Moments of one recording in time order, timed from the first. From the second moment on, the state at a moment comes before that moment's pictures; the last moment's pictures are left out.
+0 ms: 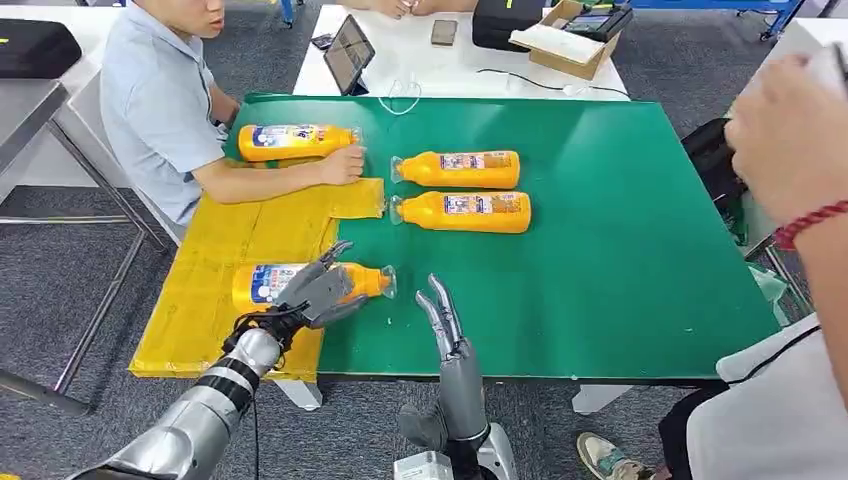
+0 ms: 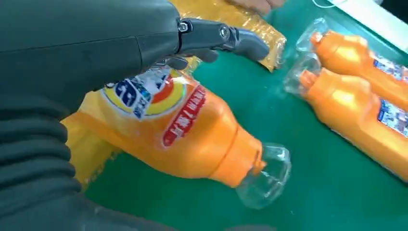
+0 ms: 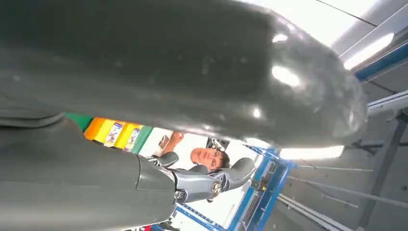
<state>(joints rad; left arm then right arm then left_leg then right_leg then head) -0.54 -0.15 -0.19 -0.61 -0.79 0.00 -0.36 0.02 0.13 0.56 -1.45 0.43 -0.70 -0.70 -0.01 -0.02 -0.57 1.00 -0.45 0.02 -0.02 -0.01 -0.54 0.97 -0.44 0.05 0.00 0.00</state>
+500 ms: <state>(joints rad) -0.31 -0.19 -0.24 -0.94 -0.41 0.29 -0.63 0.02 0.13 0.56 -1.44 0.44 -0.70 -0.70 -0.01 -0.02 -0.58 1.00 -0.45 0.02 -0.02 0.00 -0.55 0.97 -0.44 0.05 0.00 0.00</state>
